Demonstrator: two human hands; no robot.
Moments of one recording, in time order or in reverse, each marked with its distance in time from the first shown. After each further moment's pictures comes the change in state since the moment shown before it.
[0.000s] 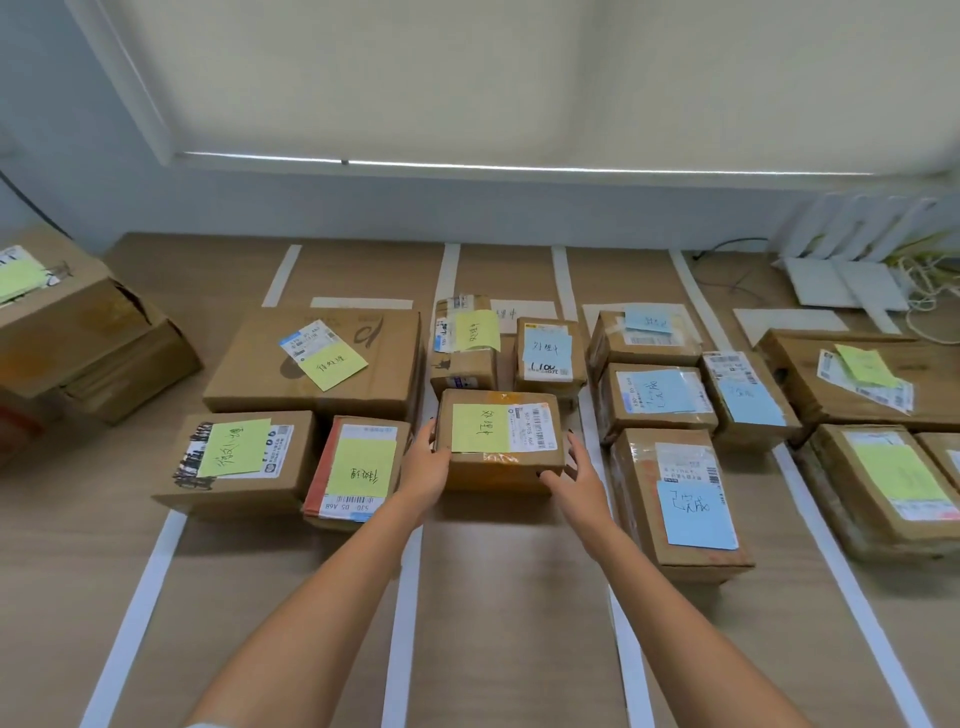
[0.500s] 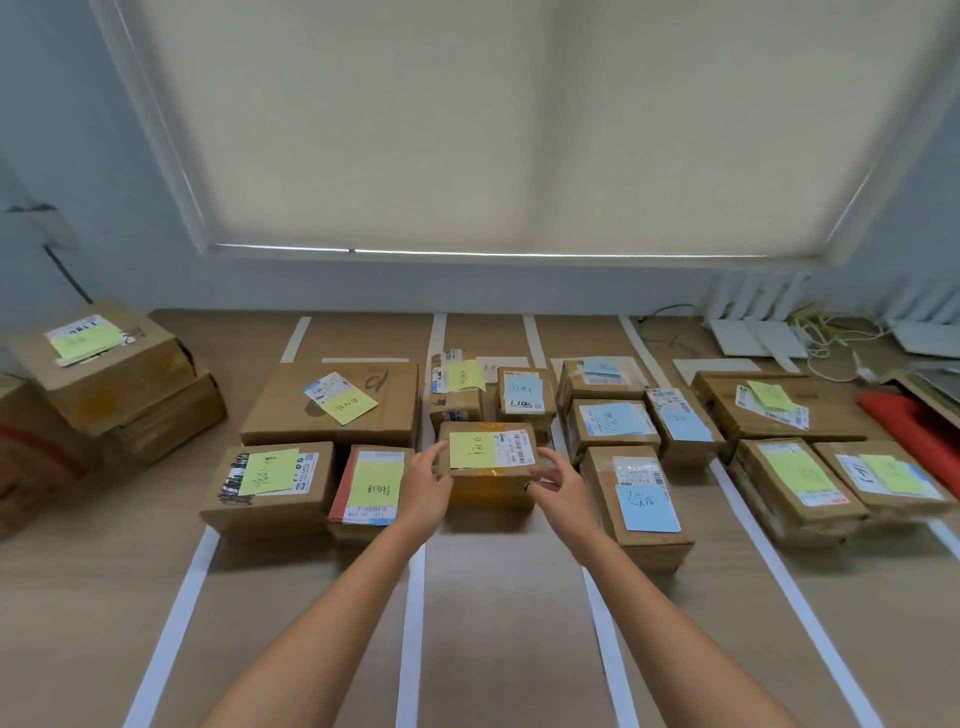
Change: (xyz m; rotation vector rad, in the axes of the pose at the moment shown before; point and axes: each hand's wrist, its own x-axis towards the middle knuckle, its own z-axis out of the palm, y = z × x) left_hand -0.113 0.037 -0.041 0.070 -0.027 0.307; right_hand -0.107 -0.057 -0.011 -0.027 -0.010 -0.159
